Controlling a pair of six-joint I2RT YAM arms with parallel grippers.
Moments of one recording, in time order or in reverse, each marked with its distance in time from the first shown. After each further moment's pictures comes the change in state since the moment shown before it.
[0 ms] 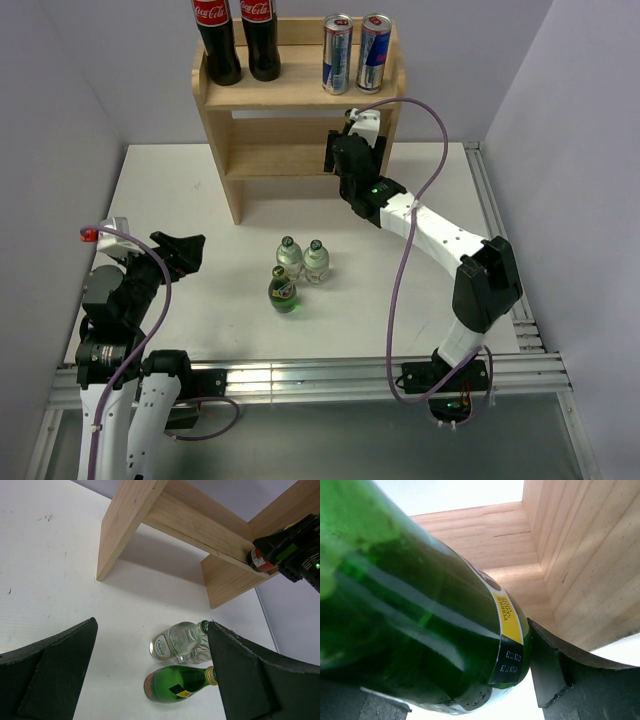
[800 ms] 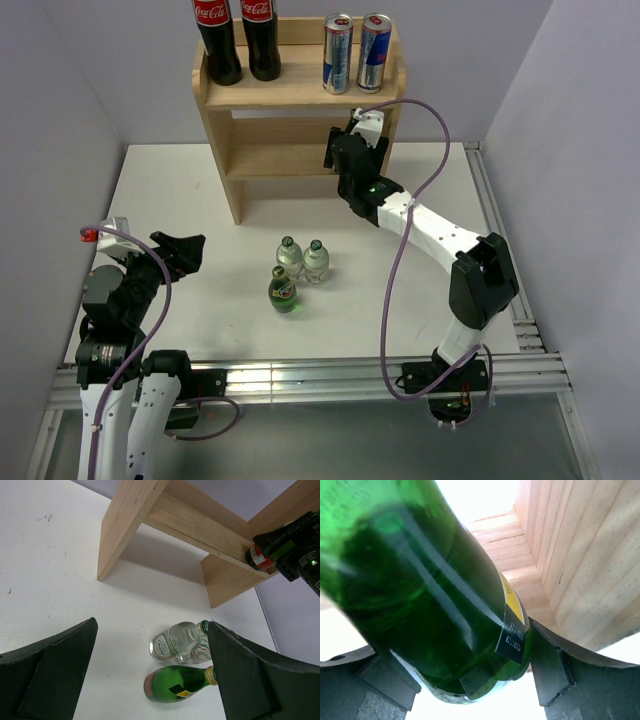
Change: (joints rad) left arm 0.000 0.000 0.000 0.000 0.000 0.000; right arm -0.008 0.028 0.002 0.044 0.045 0.054
